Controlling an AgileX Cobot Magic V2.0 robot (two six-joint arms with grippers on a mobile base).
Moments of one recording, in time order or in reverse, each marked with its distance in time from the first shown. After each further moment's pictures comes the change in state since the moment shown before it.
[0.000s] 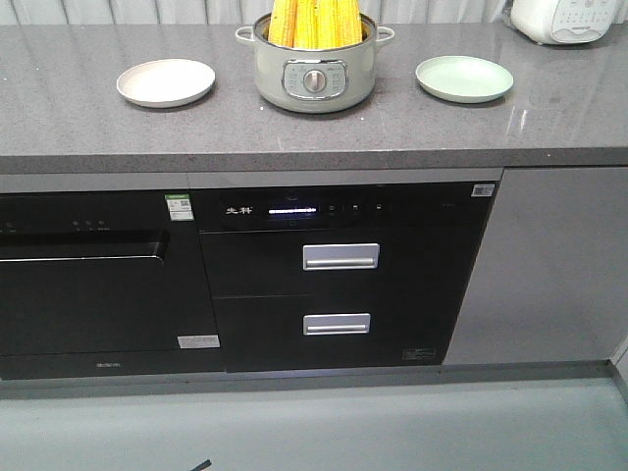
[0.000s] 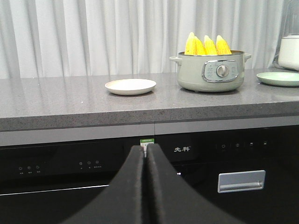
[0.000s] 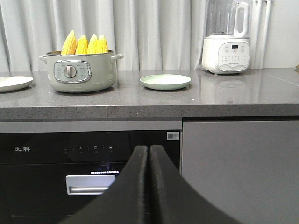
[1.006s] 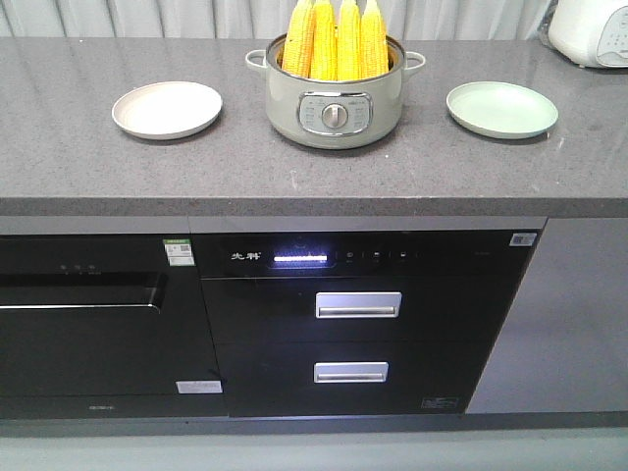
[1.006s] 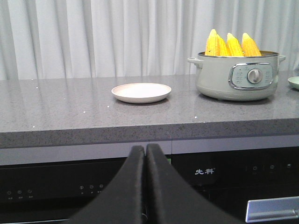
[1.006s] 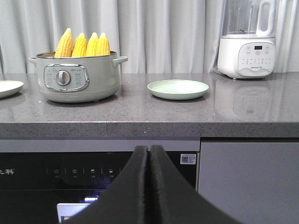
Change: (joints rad) left arm 0.000 0.000 0.000 0.000 0.000 0.000; right arm 0.000 0.000 0.000 0.000 0.000 0.000
